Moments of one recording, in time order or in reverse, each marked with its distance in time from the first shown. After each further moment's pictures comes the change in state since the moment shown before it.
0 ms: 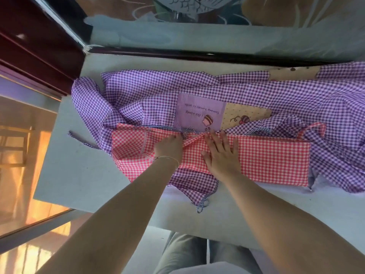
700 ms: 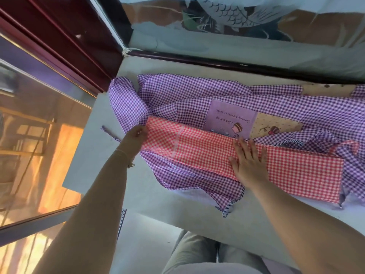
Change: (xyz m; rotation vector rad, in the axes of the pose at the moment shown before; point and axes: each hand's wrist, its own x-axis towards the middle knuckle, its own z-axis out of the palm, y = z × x) left_hand -0.031 -0.189 -0.021 -1.354 0.088 -0.381; right_hand 0.002 -0.009 -0.003 -0.033 -0.063 0.045
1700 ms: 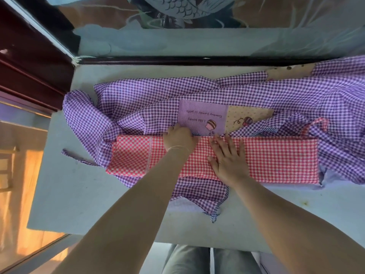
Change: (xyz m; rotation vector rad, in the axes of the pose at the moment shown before) left_hand 0.020 0.043 0.201 1.123 -0.101 0.377; right_hand 0.003 0.003 0.012 -0.061 0.120 0.009
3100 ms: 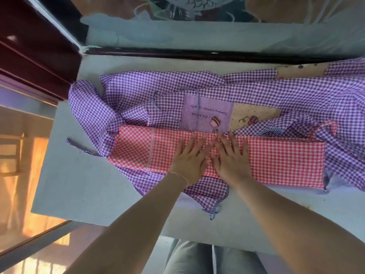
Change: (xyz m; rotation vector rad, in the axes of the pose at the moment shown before) left_hand -0.055 -0.016 0.062 0.159 0.028 0.476; right_hand 0.000 0.001 0.001 0.028 0.022 -0.001
